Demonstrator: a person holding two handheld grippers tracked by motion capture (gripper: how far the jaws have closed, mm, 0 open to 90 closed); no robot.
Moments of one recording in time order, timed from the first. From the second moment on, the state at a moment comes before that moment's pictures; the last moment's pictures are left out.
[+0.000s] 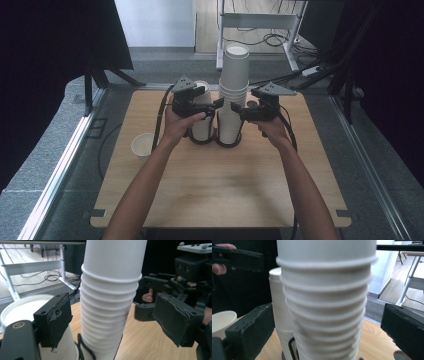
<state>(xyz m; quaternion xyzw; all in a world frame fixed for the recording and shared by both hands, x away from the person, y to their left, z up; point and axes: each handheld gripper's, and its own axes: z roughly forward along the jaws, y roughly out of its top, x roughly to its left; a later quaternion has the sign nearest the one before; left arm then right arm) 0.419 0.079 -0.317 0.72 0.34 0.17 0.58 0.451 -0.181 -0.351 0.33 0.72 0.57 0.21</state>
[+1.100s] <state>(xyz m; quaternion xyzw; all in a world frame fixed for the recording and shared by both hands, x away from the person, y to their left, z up) 0.458 0.055 -0.292 0.72 0.33 0.17 0.58 0.469 -0.162 -0.338 0.32 0.73 0.57 0.21</state>
